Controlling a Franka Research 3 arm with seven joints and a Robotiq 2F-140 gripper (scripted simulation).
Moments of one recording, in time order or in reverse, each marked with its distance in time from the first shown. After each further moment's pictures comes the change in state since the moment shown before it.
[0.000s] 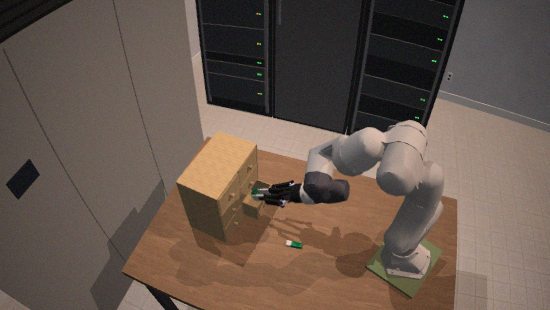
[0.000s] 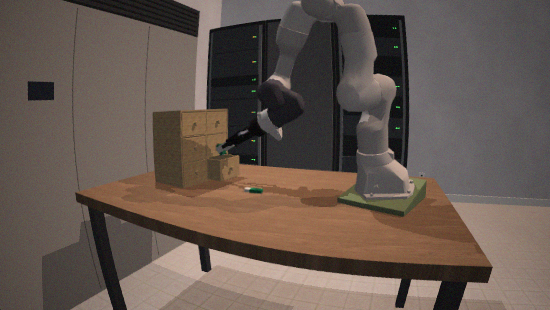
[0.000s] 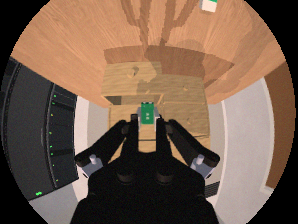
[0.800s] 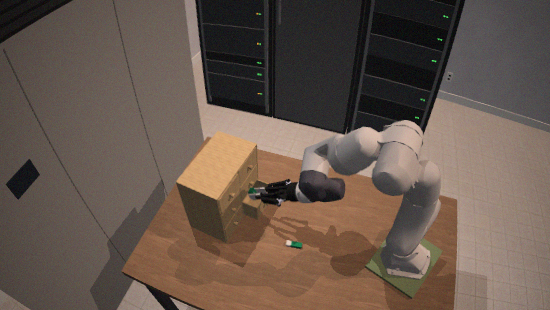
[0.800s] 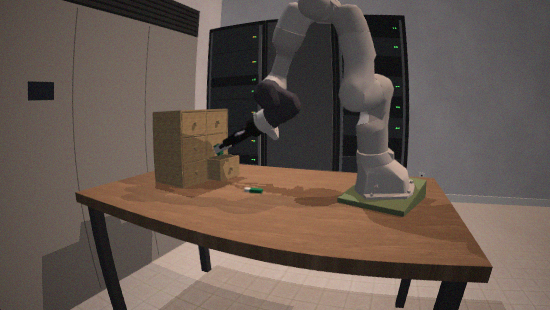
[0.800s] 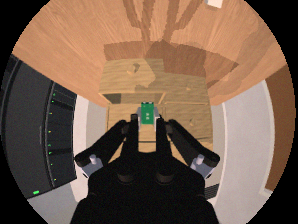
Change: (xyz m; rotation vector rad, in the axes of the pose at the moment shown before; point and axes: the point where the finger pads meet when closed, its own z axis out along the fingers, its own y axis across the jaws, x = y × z) arm -0.005 -0.001 0.015 0.003 0.008 -0.018
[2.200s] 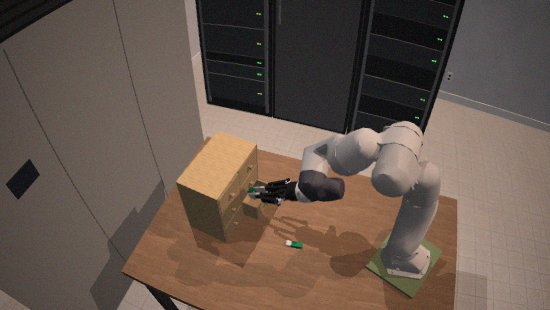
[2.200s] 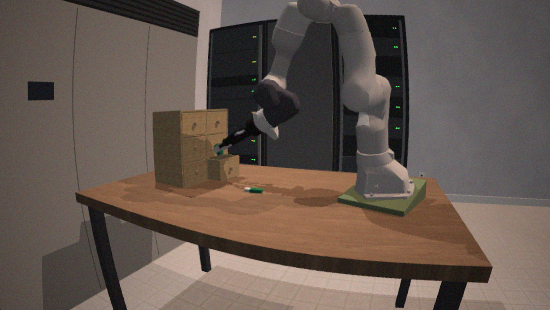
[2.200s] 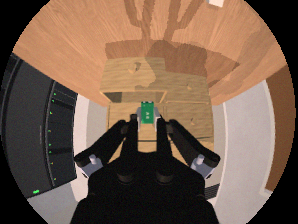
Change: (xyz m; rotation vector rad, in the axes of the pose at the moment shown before) arm -0.003 -0.002 0.001 0.006 -0.002 -0.002
